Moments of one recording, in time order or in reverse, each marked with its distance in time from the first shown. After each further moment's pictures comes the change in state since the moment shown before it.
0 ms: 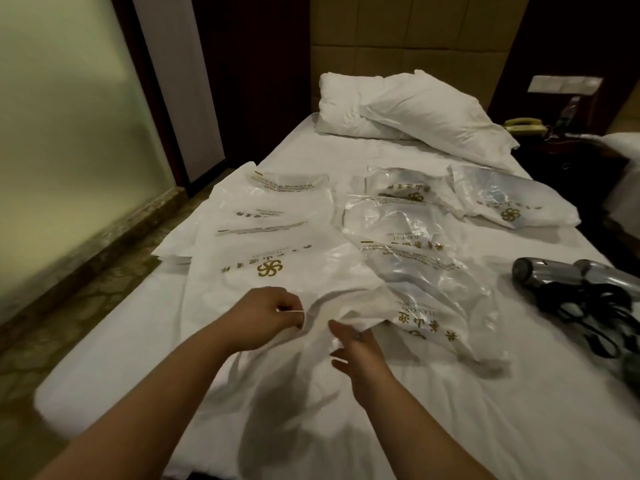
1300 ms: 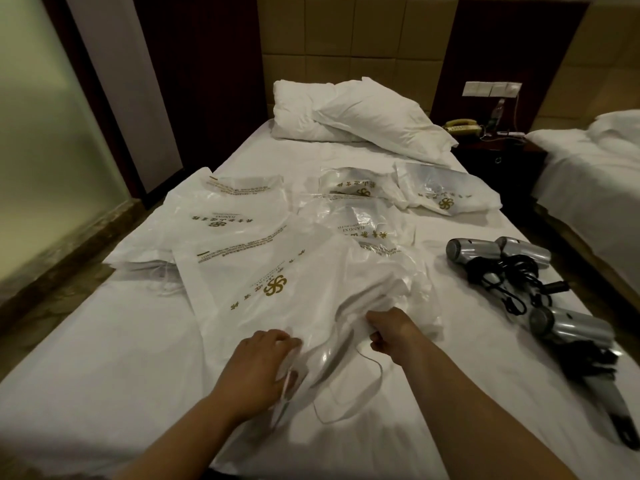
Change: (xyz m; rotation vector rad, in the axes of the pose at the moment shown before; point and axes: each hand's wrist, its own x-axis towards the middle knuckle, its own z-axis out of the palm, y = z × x) left_hand -0.037 -0.004 0.119 0.437 0.041 0.211; right_hand -0.021 -0.042 -0.119 -0.233 0.223 0.045
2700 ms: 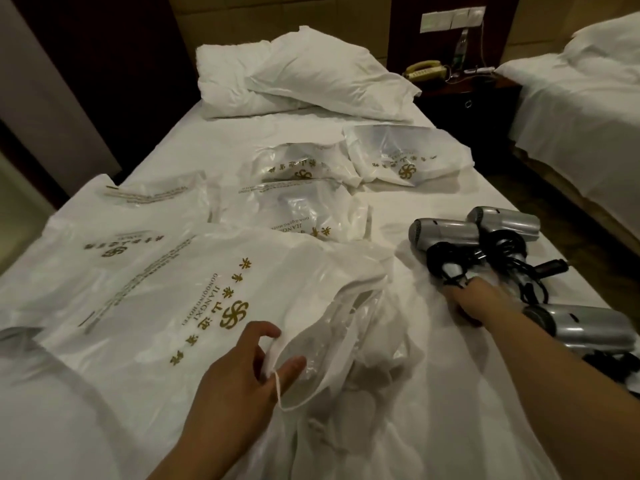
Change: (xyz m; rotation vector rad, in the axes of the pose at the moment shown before) left_hand 0.135 0.116 -0.012 -0.457 0.055 -0.321; right_hand 0.217 -0.001 -0.231 -0.577 0.431 -0.048
